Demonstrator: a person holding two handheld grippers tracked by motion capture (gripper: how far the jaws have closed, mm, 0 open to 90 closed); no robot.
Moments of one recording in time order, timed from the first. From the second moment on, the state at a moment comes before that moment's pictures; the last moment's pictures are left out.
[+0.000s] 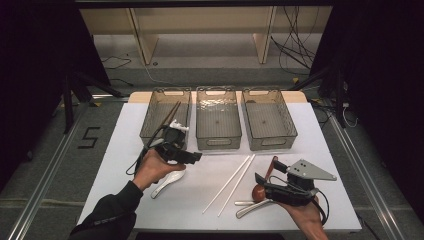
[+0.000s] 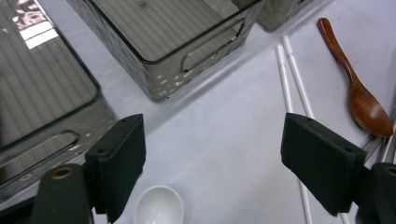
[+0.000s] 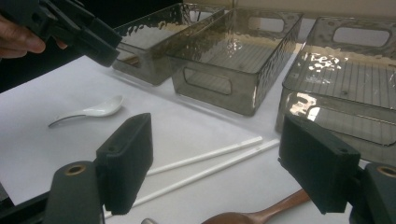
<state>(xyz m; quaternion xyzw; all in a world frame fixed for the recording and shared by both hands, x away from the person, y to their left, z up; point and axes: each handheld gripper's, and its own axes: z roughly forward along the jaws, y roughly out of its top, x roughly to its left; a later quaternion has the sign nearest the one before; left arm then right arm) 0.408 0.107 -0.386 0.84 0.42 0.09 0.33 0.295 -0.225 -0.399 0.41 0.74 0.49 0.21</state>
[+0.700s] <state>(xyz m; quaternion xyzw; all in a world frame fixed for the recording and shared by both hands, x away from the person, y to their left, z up) 0.390 0.046 -0.430 0.89 0.38 0.04 0.27 0.295 -0.225 -0.399 0.41 0.74 0.49 0.21</state>
